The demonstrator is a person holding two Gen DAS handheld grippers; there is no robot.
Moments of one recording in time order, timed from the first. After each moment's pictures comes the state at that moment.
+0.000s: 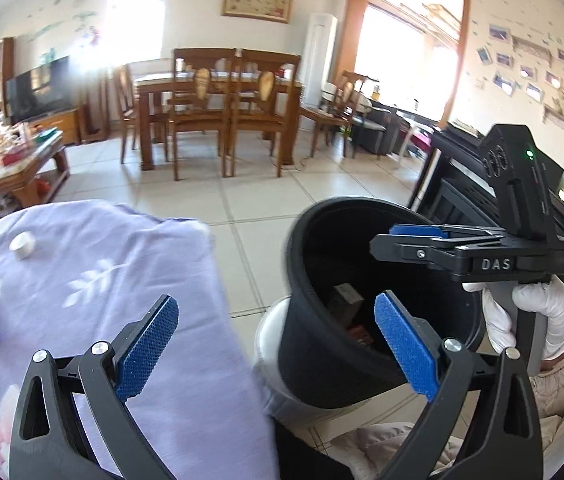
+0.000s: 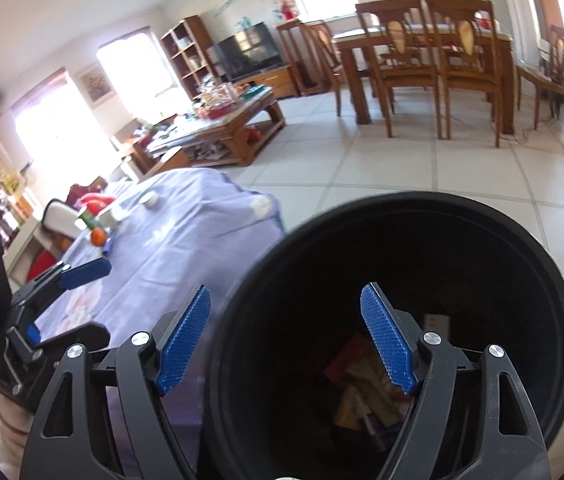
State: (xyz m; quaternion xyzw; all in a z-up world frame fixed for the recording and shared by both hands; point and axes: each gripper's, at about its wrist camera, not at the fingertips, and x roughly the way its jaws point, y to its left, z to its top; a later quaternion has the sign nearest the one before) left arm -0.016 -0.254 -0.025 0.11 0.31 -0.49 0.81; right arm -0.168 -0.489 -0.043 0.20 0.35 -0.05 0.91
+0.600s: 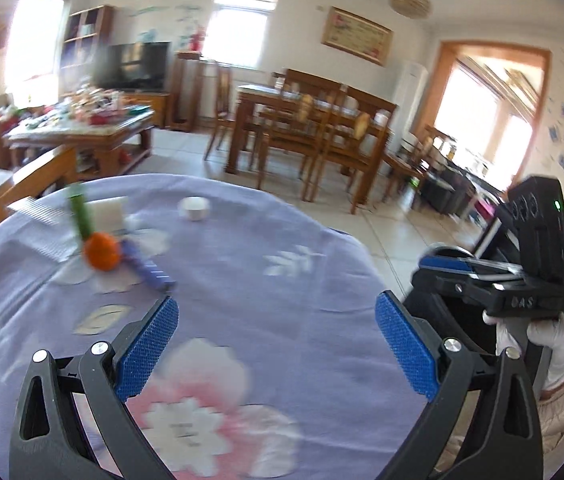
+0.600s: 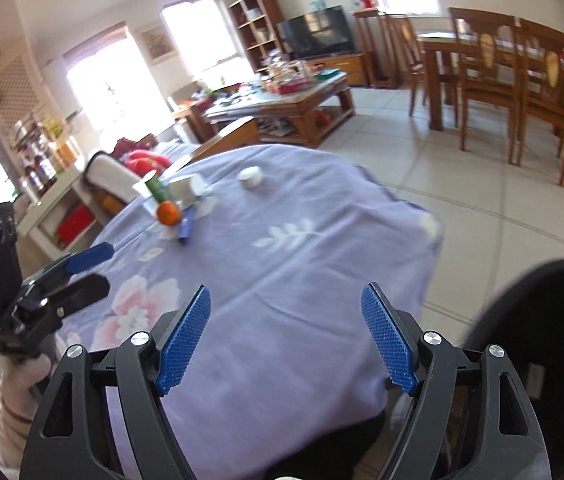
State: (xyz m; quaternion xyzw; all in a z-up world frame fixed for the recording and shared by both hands) left arm 0.064 -0.089 -0.013 0.00 0.32 -0.37 0.87; right arm -0.042 -0.346 -0.030 0.14 0.37 0.06 0.91
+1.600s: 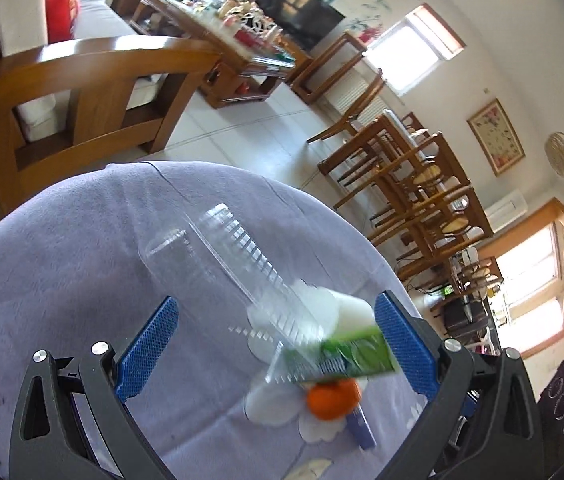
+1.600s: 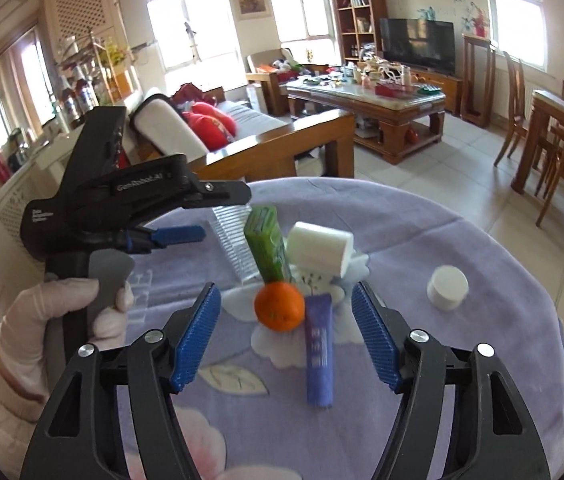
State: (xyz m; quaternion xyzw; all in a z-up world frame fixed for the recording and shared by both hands) left arm 0.303 0.049 -0.055 -0.25 0.45 -0.21 0.83; right arm 0.187 -0.153 -0.036 0.01 0.38 0.17 0.91
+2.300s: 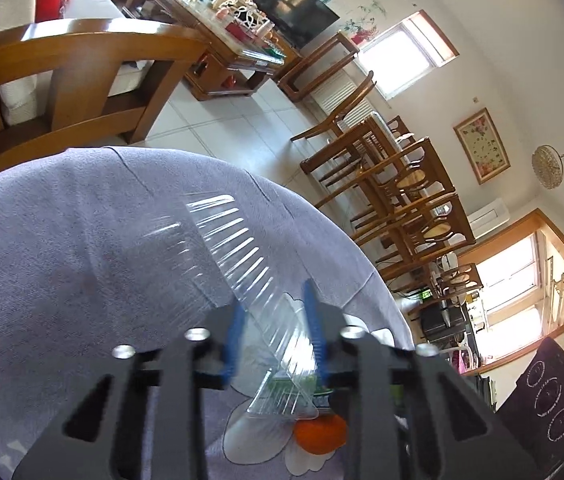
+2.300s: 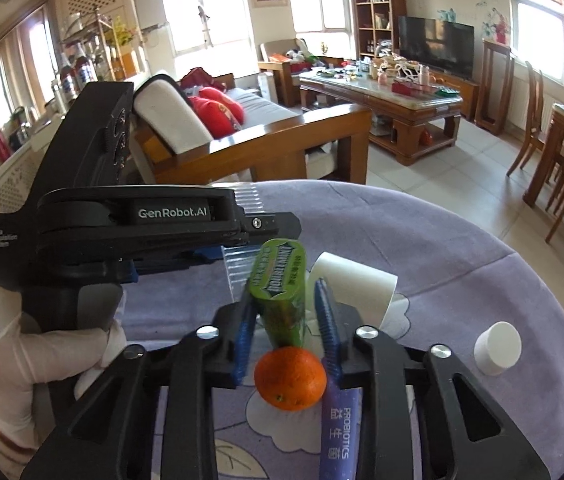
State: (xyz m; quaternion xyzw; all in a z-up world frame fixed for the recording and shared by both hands) left arm 0.314 0.034 -0.070 -0.28 0.44 -0.24 0.81; right arm 0.242 -0.122 -0.065 -0.01 0.38 0.19 0.90
